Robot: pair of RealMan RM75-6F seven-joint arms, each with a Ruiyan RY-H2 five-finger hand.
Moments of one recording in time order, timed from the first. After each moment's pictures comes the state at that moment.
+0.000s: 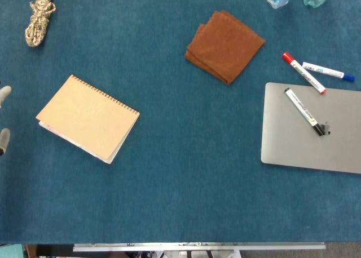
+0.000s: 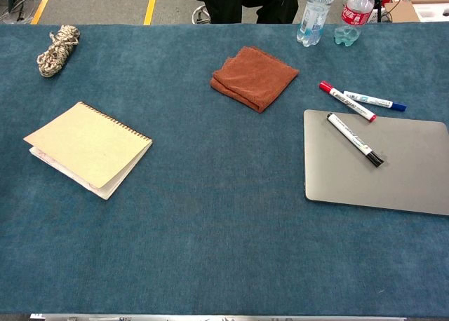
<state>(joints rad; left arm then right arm) -0.12 -1.12 -0.02 -1.64 1.53 1.46 0.15 0.05 -1.13 0.06 -1.56 -1.48 1.49 -0.06</state>
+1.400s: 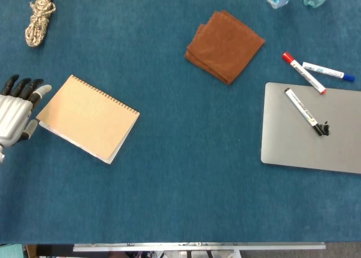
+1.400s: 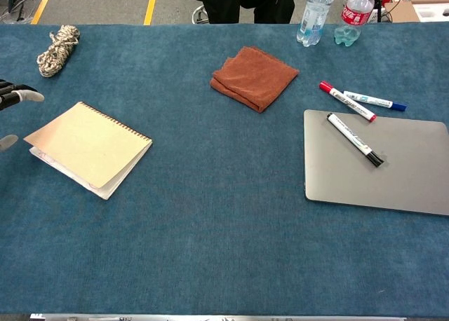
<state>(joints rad) -0.35 -1.26 0.00 -1.30 1.52 1.09 0.01 0.07 -1.07 0.09 -1.65 -1.50 1.52 -0.11</state>
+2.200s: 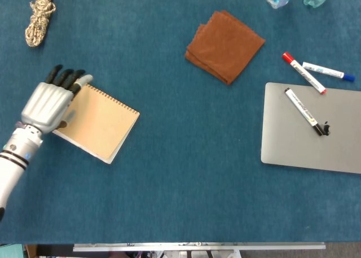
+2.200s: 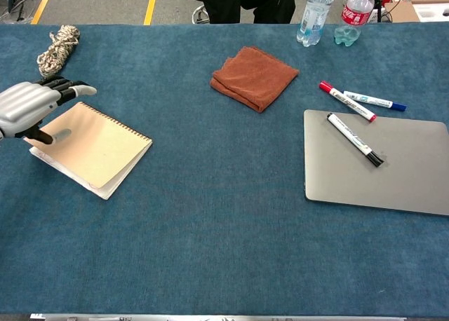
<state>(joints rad) -0.48 -1.42 -0.01 -1.21 1.55 1.03 -0.01 0.05 -1.08 0.08 -1.62 -1.49 1.53 -0.08</state>
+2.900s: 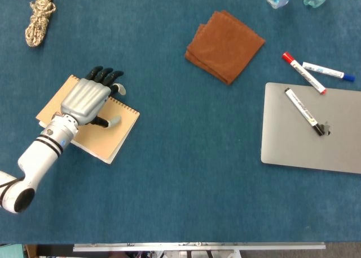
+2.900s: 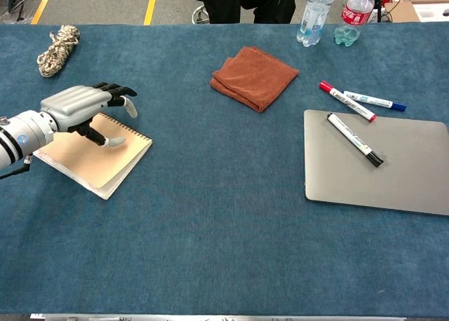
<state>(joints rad) -0.62 -1.47 -0.06 -1.30 1.41 0.82 0.02 0.02 -1.08 0.08 -1.60 -1.48 1.56 -0.05</state>
